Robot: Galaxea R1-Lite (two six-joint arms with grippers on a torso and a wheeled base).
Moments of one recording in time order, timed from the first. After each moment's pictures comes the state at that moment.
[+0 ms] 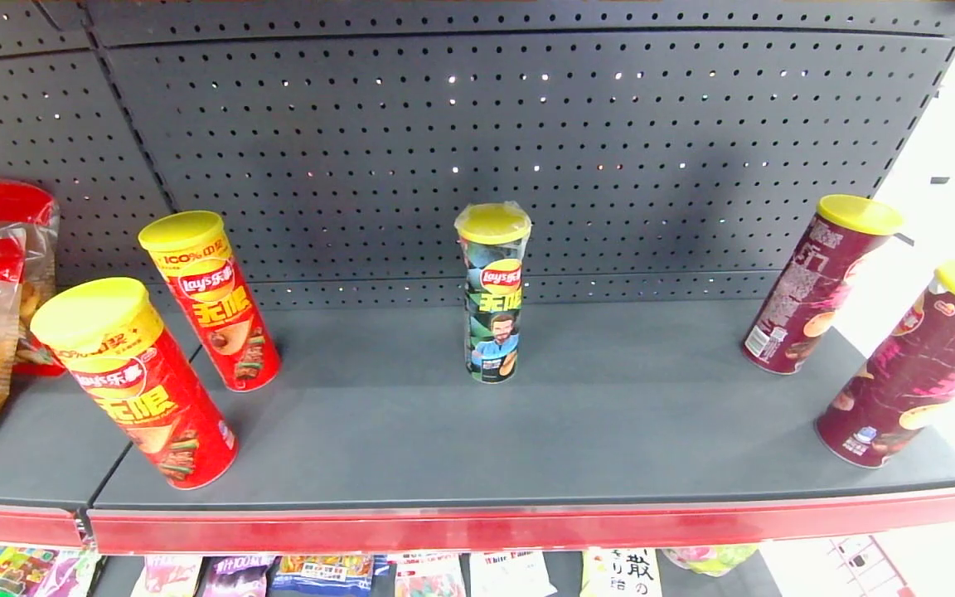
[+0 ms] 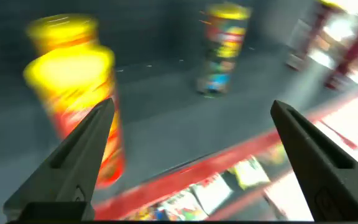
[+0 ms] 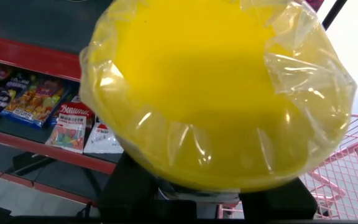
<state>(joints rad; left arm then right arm) -0.22 0.58 -0.50 -0.09 -0.32 -0.04 0.07 0.10 -0.16 0.16 0.15 -0.14</state>
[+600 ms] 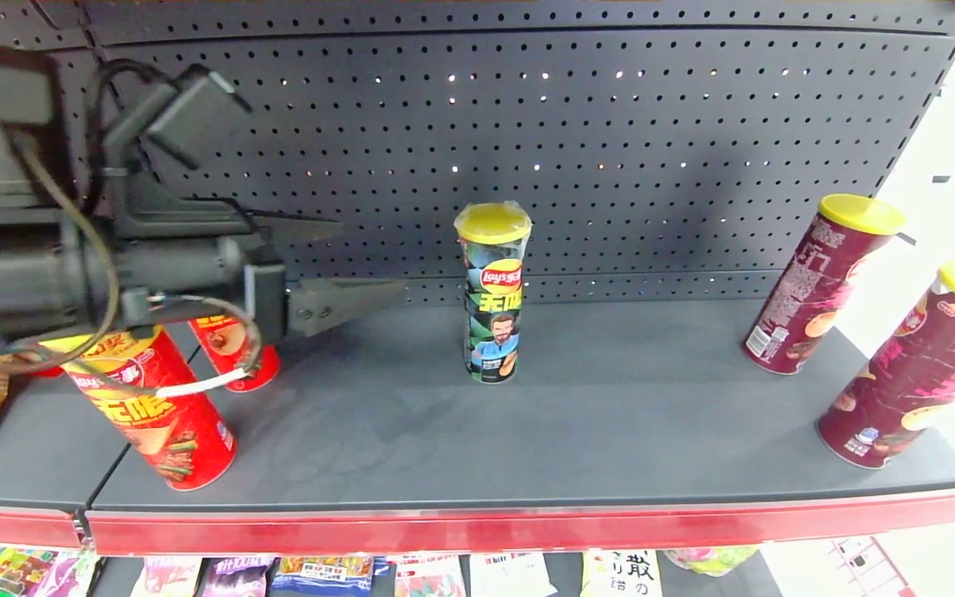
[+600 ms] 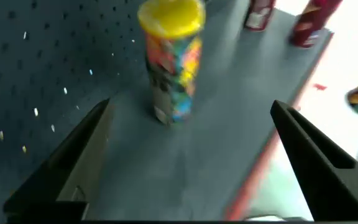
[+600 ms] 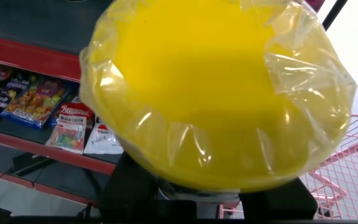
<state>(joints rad) -0.42 1.48 -1.06 -0.16 -0.45 0.19 0.07 0.10 -0.16 0.15 0.15 -0.13</state>
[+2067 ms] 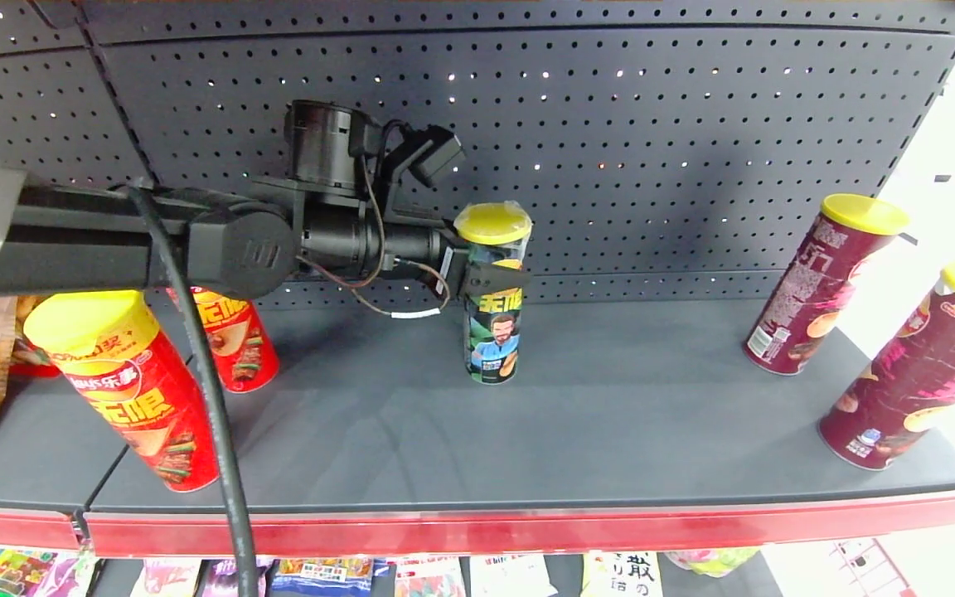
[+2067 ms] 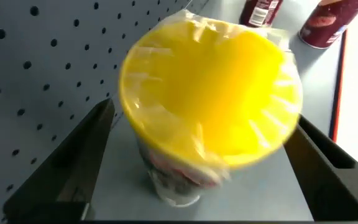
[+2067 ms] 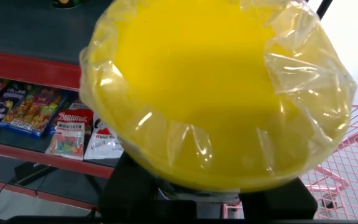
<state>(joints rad) -0.49 2.02 -1.56 -0.12 -0.56 0.24 0.07 0.11 -0.17 0.15 0.12 -0.09</state>
